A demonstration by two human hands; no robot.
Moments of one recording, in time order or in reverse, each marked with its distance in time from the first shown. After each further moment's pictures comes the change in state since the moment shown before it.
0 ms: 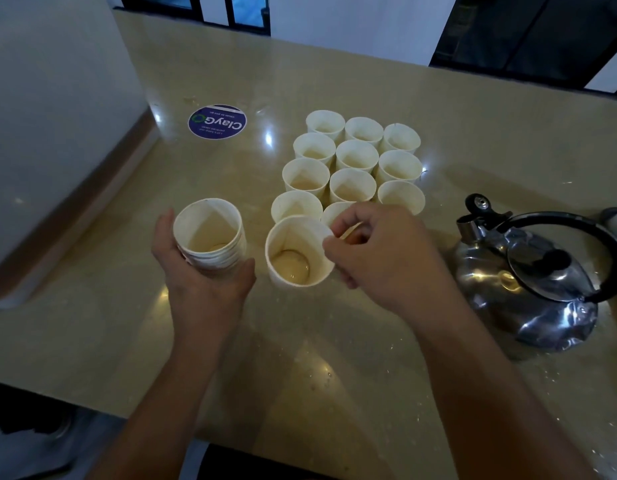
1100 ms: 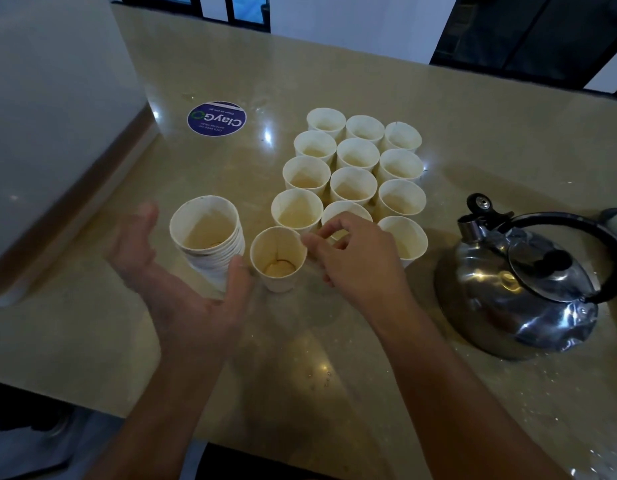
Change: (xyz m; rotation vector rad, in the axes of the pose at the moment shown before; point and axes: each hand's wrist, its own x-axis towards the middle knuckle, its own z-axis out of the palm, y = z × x) left_hand -0.006 0.044 -0.014 0.202 0.202 0.340; right_hand 0.021 0.025 0.039 -0.071 0.058 0.104
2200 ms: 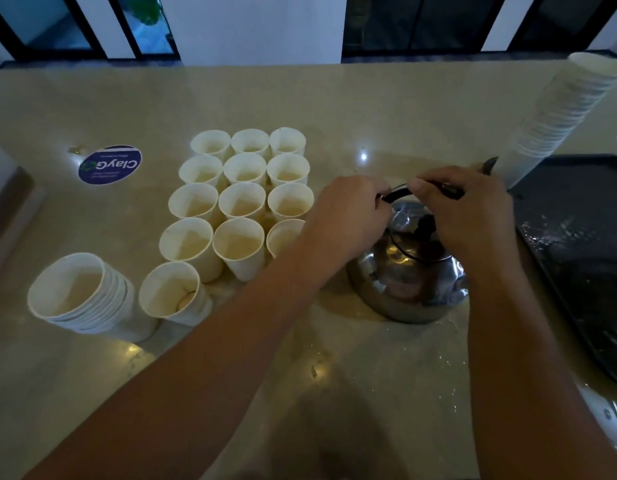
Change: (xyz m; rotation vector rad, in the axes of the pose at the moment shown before) left_hand 0.002 0.173 0.206 -0.017 -1.086 0.230; right_hand -0.012 0.108 -0.191 0.062 0.584 0.067
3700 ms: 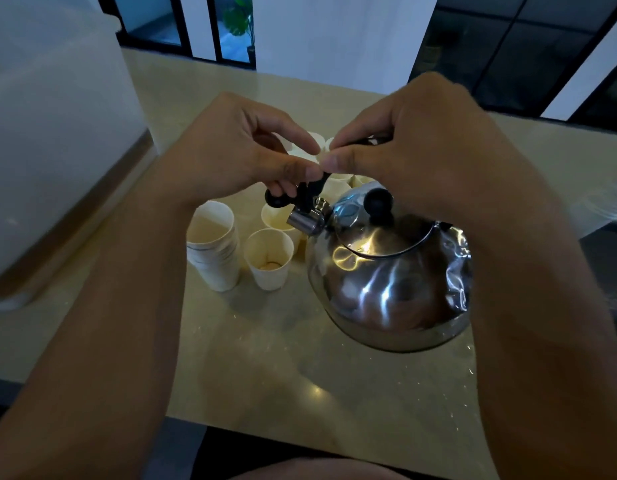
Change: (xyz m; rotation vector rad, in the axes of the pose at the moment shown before) left_hand -0.129 -0.092 -0.202 -0.424 0.151 -0.018; right_hand -0.079 -0.199 0.039 -0.210 -0.527 -0.611
